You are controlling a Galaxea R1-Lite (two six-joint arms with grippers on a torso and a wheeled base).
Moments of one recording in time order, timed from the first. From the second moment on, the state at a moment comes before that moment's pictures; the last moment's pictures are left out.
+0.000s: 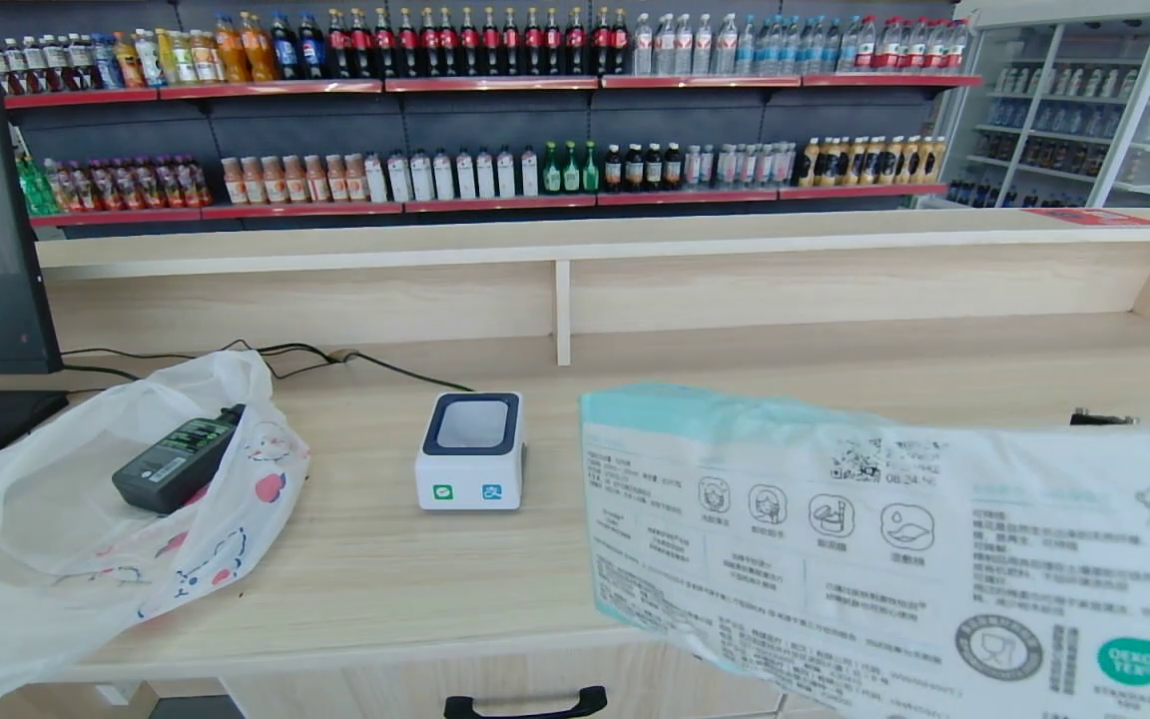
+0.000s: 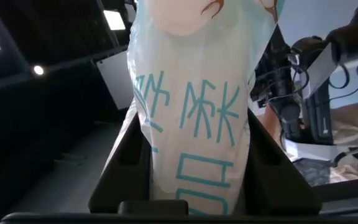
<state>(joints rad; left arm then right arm) 0.00 0.00 0.00 0.00 0.00 0.02 0.55 1.14 -0.55 -0.61 0.80 1.94</state>
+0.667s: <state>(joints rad) 0.00 0.00 0.00 0.00 0.00 0.02 0.46 1.19 -0.56 -0.83 0.97 2.55</state>
